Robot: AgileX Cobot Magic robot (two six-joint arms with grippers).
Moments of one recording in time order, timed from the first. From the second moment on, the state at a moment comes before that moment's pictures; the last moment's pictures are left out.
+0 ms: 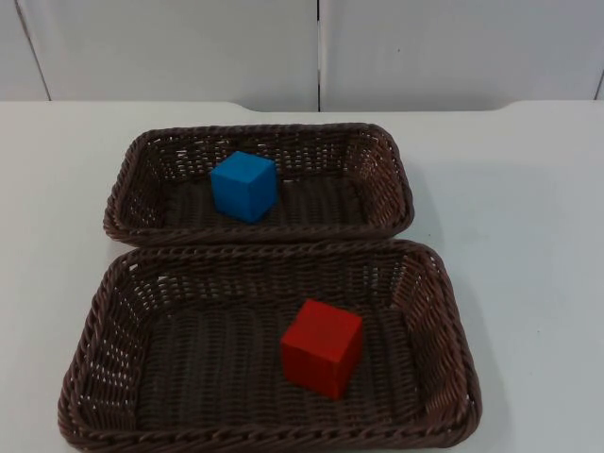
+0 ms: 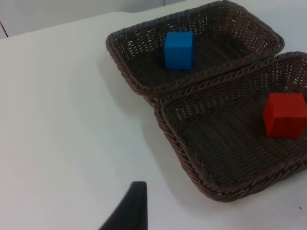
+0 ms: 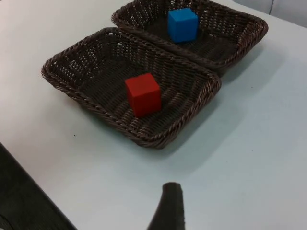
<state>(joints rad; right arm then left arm) 0.86 0.00 -0.52 -0.12 1.08 0.09 -0.26 0.00 -0.50 -0.11 1.09 0.11</state>
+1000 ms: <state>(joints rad) 0.86 0.00 -0.52 -0.13 1.08 0.10 -0.26 0.00 -0.50 -0.09 1.09 0.08</state>
